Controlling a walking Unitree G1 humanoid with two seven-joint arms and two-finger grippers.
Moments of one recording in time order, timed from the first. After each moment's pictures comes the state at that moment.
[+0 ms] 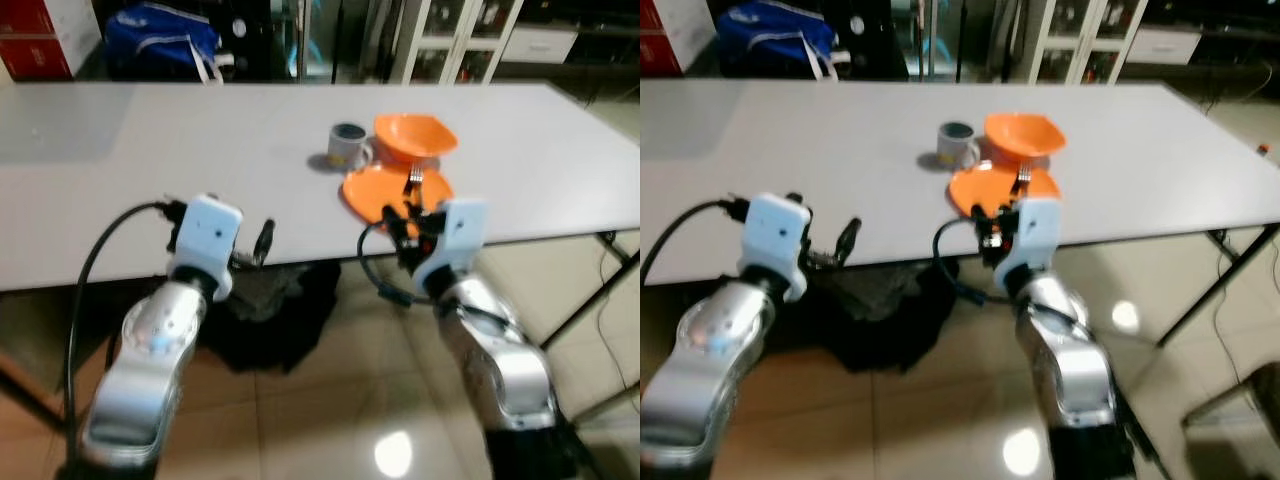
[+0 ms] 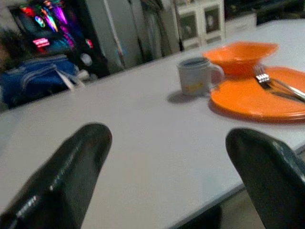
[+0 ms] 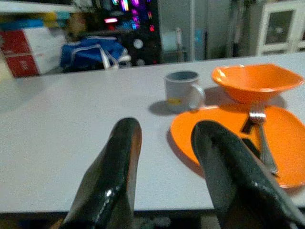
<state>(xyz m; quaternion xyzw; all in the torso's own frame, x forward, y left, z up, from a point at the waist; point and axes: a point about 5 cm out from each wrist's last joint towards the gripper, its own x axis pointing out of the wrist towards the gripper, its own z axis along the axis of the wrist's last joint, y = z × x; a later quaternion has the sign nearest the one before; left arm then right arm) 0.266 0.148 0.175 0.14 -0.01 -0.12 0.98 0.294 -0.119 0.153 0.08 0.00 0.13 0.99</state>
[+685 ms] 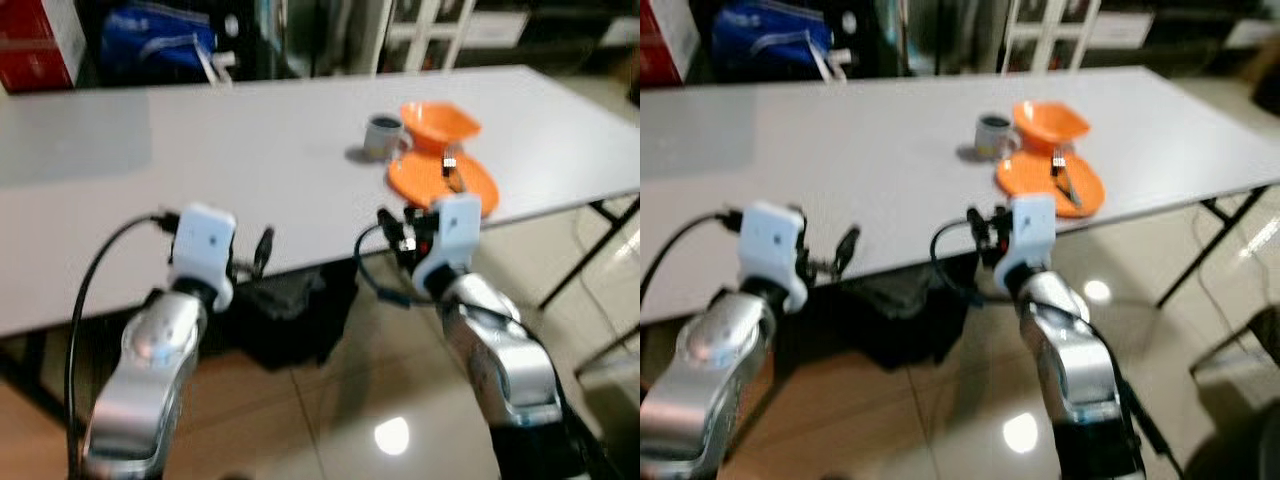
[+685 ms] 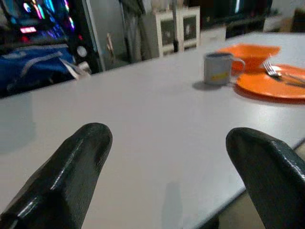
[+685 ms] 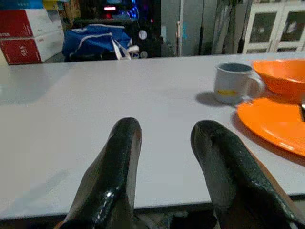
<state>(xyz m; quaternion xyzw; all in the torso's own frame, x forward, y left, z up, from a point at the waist) 0.259 0.150 0.176 0.11 0.00 -0.10 0.99 0.295 -0.112 0.154 0.06 0.01 0.16 0.98</state>
